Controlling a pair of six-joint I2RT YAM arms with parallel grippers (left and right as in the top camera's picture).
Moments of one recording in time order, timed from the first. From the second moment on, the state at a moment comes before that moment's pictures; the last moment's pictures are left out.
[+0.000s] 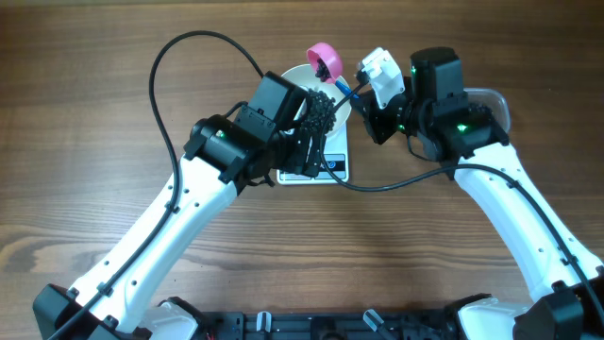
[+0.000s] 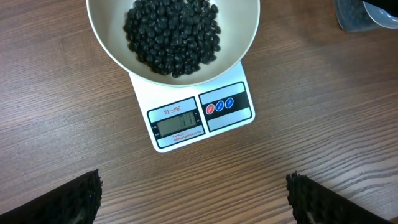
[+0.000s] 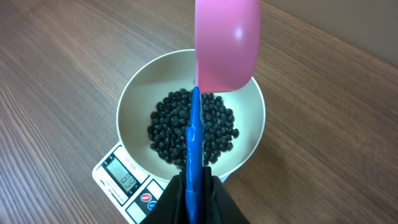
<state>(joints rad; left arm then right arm) -0.59 1.48 1.39 -0.99 -0.02 -0.30 0.31 1.48 1.17 -0.44 -0.37 -0.27</state>
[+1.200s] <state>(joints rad) -0.59 1.48 1.39 -0.99 -0.02 -0.30 0.34 1.48 1.17 -0.43 -0.23 -0.08</state>
